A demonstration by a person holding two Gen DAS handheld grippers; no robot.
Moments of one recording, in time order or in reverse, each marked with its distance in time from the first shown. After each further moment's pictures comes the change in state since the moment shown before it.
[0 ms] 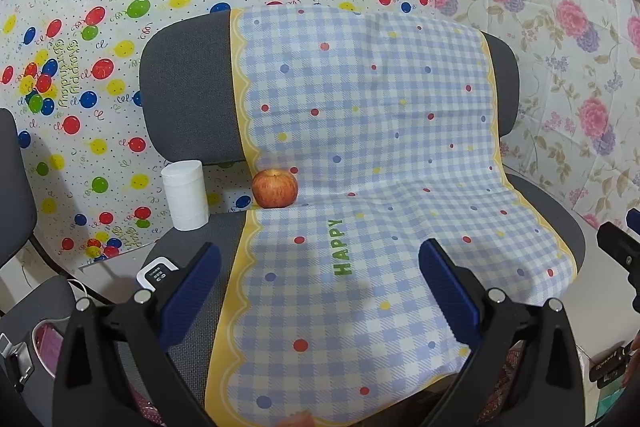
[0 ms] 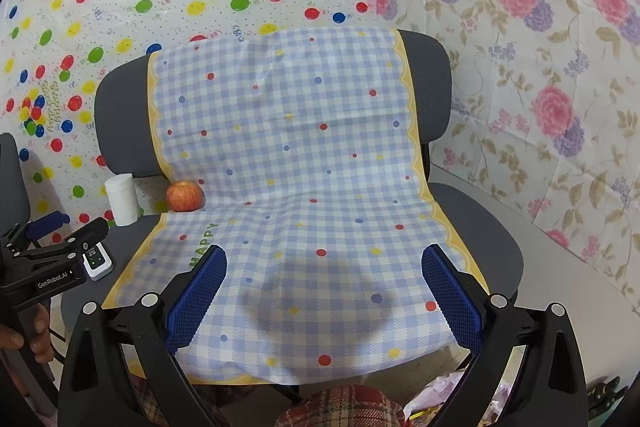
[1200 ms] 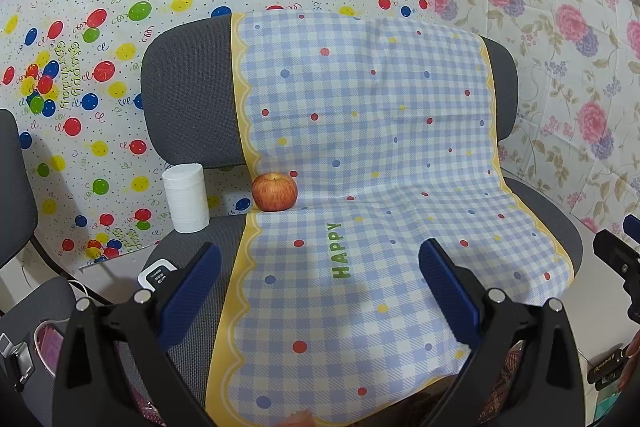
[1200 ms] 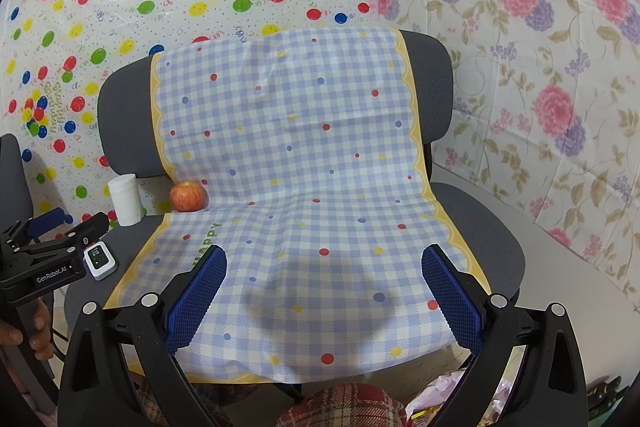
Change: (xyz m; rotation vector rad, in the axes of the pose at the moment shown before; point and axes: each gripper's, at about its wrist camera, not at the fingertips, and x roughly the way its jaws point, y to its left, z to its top) left arm -0.005 -0.001 0.001 -0.010 -0.006 0.001; right arm 0.001 0.003 -0.001 0.005 -0.001 -0.004
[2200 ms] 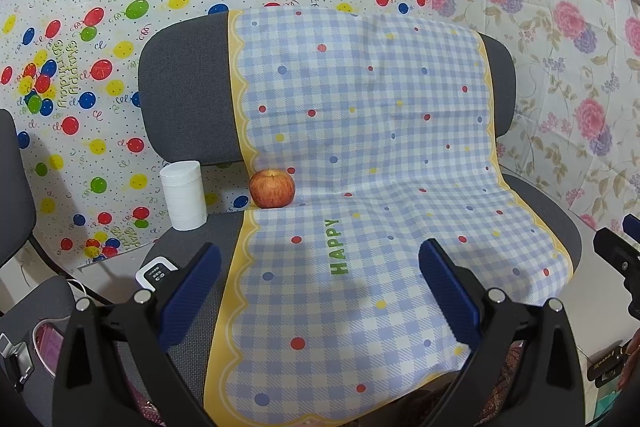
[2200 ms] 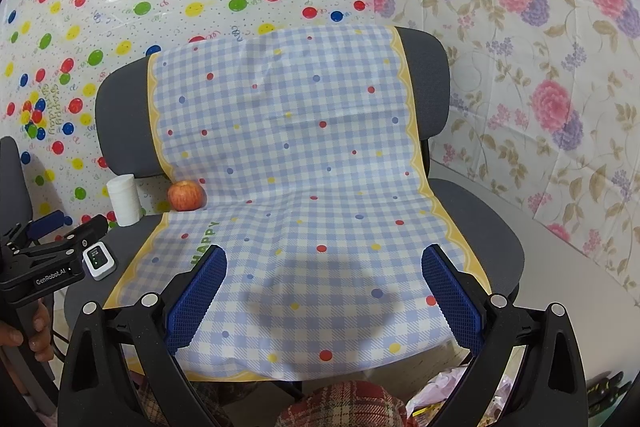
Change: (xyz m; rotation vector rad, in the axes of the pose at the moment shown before) left arm -0.003 -0.002 -0.003 0.000 -0.002 -0.006; right arm -0.001 -0.003 -0.003 0.003 0.003 0.008
